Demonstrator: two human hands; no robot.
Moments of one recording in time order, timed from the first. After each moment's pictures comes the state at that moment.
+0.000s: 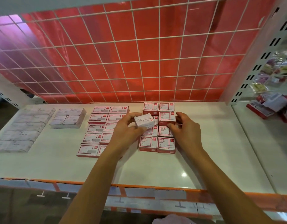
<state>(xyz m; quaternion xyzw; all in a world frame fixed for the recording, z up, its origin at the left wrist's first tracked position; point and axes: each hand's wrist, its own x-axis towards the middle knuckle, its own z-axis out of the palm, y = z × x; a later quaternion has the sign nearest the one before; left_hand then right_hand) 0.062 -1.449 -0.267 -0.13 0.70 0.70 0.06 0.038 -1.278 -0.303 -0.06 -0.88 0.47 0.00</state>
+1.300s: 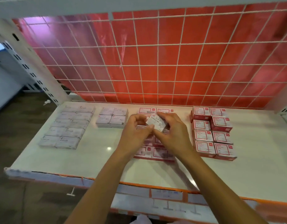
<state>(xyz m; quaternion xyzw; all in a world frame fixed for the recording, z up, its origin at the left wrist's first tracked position) 0.071 -1.600 -0.273 -0.11 0.74 0.66 -0.02 0.055 -1.465 -0.270 0.11 -0.88 0.45 0.04</state>
